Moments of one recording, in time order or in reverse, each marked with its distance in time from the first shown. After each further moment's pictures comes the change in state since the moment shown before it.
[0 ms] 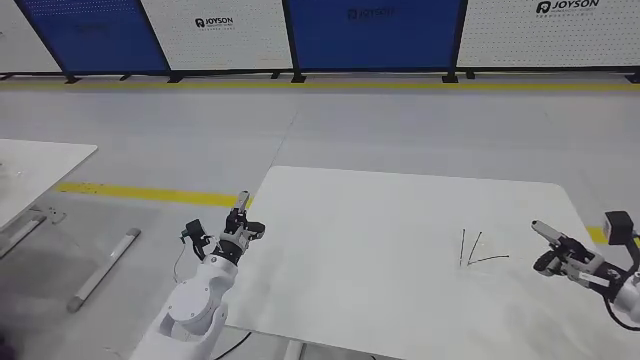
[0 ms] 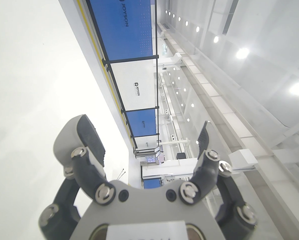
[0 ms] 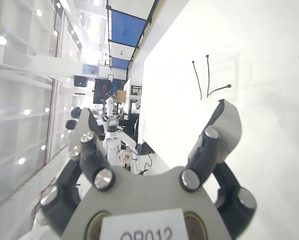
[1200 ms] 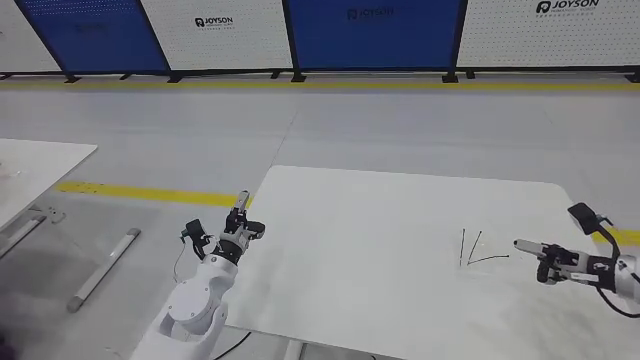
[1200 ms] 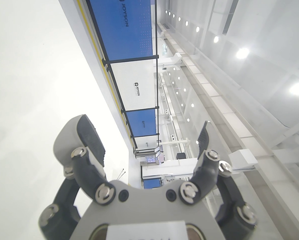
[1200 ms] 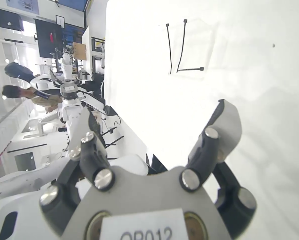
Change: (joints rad) left arm 0.000 0.000 0.000 0.000 0.000 0.000 0.000; right arm 0.239 0.047 -0.136 0.244 -0.182 -0.170 0.352
